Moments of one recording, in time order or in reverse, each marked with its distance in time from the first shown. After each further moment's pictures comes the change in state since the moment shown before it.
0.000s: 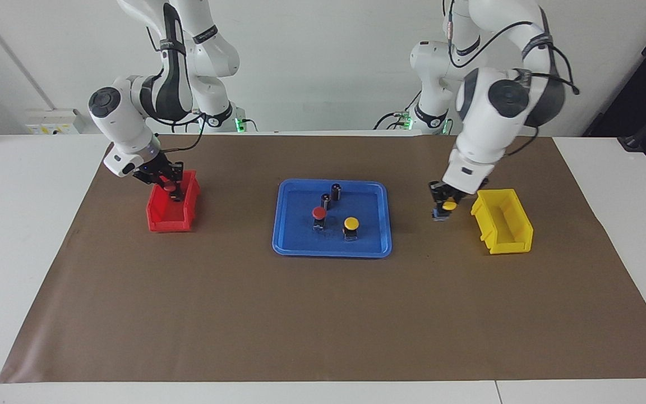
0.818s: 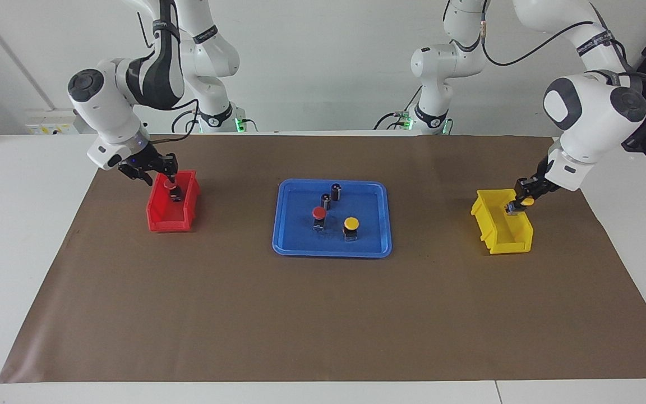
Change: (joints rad) left arm 0.262 -0.108 -0.001 -0.297 0.000 0.175 0.253; right arm 0.001 0.007 0.059 0.269 0.001 -0.223 0.018
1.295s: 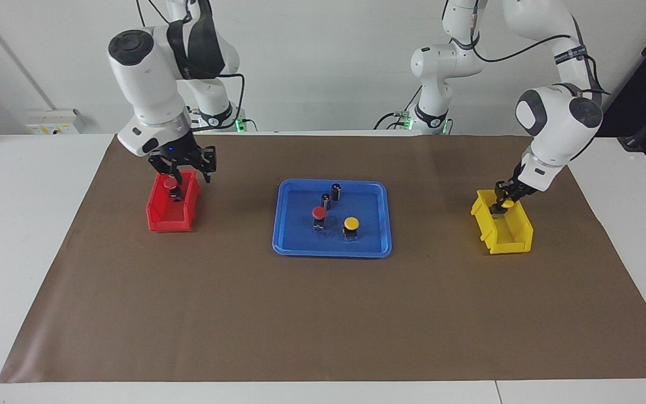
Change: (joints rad) left arm 0.000 -0.031 -0.011 -0.187 0.000 0.200 -0.001; right arm 0.024 0.201 0.326 0.430 0.002 -0.134 0.479
